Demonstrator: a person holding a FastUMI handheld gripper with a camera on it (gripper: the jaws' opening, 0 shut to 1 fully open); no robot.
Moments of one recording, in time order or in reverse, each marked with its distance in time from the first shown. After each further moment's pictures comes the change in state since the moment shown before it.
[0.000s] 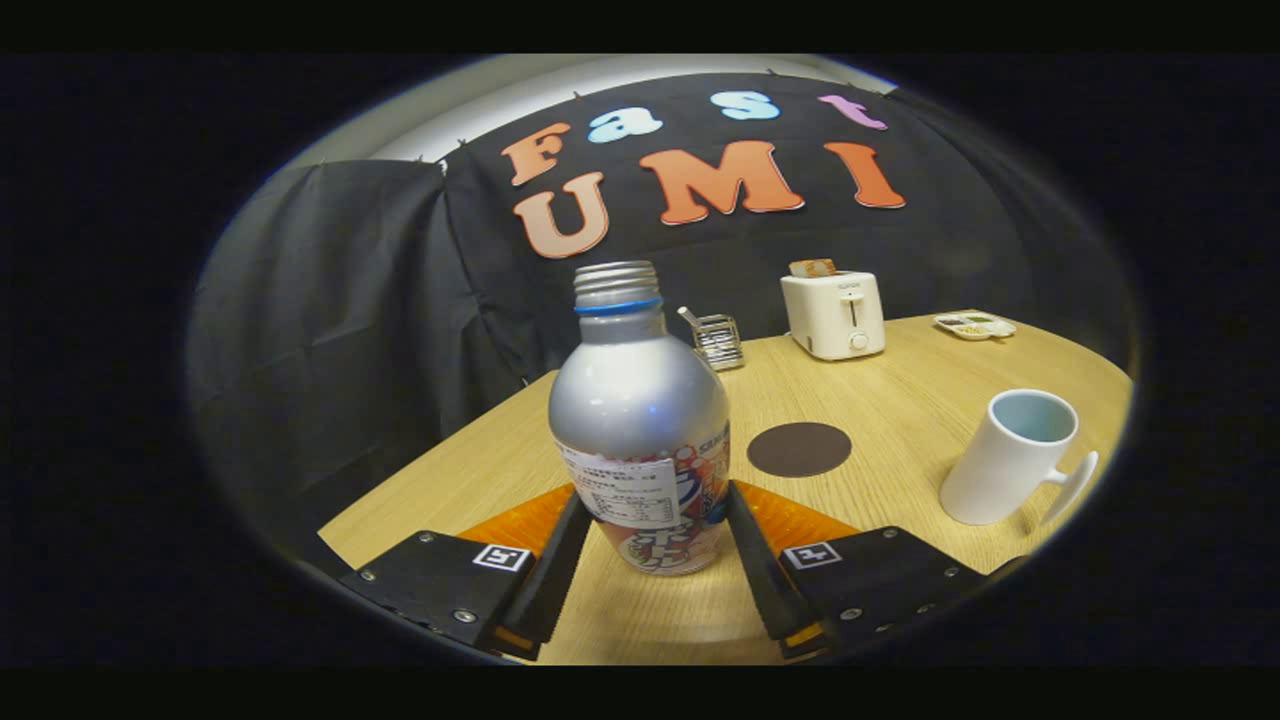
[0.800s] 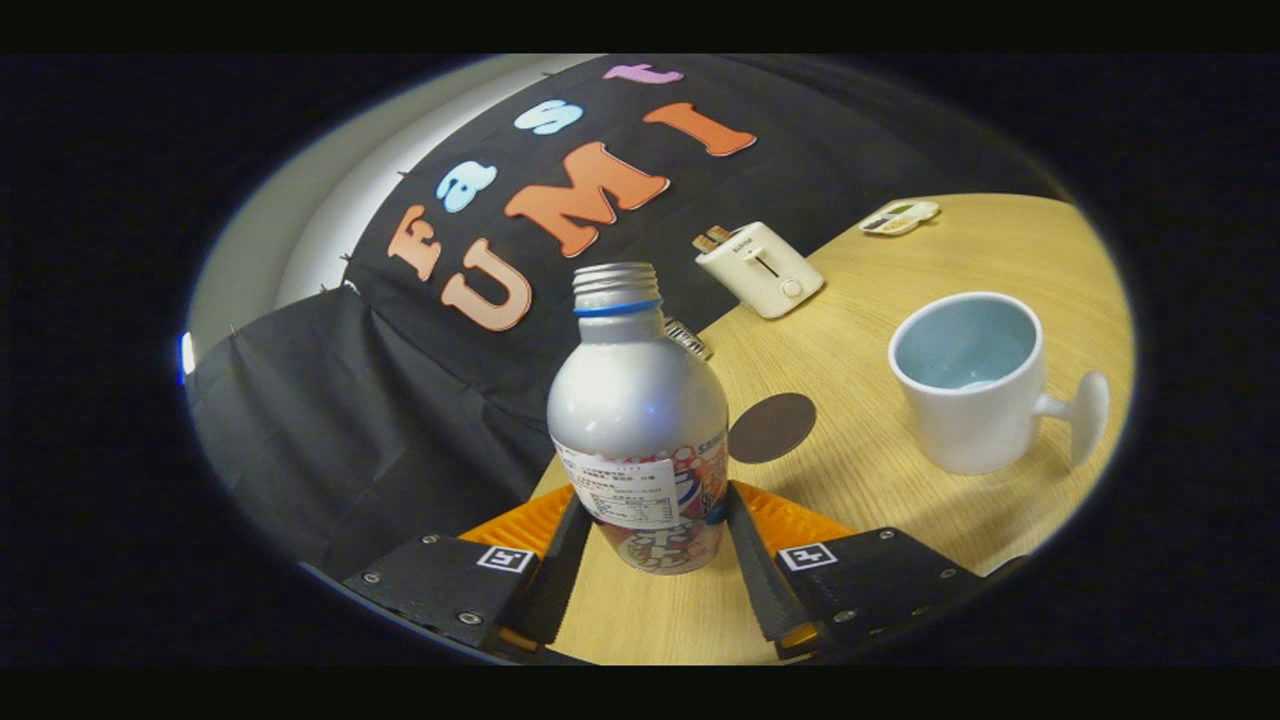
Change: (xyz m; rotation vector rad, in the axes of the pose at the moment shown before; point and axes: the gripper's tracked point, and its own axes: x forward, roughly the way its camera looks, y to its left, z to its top) arm -0.019 -0.038 0.014 0.541 0.034 0.094
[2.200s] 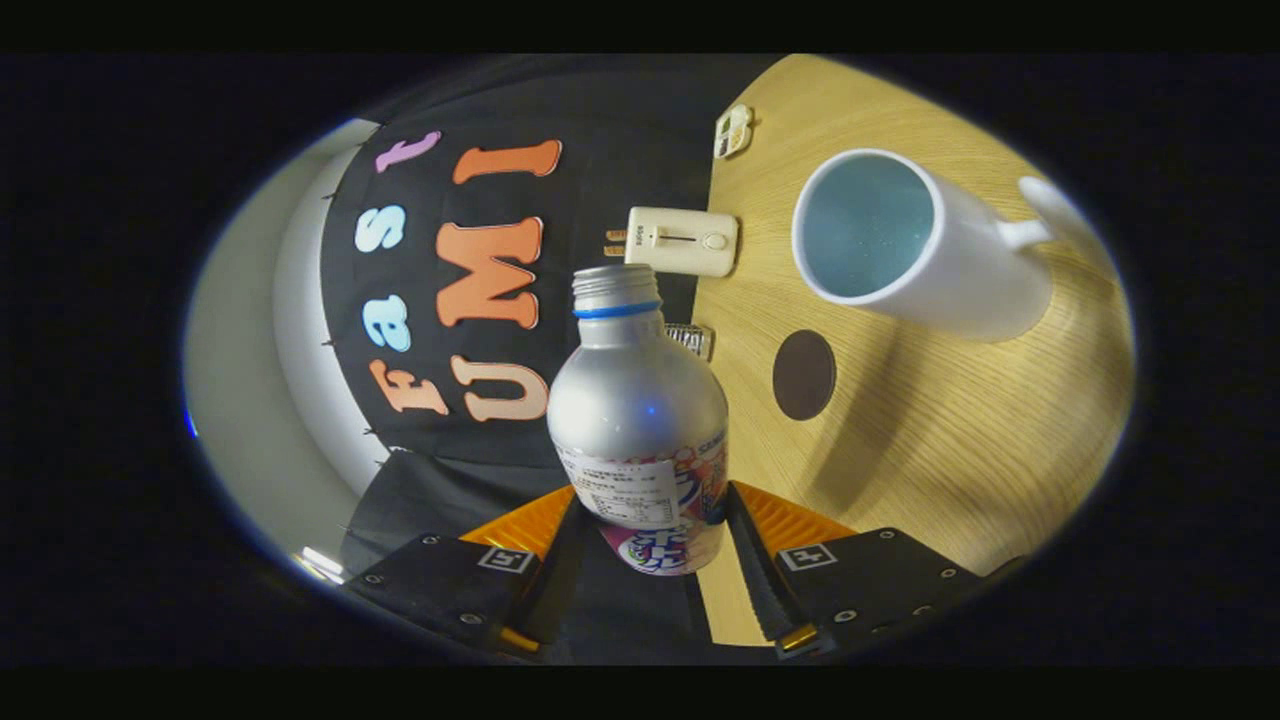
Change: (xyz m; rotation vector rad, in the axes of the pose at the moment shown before) arm -0.012 0.019 0.025 0.672 0.027 0.126
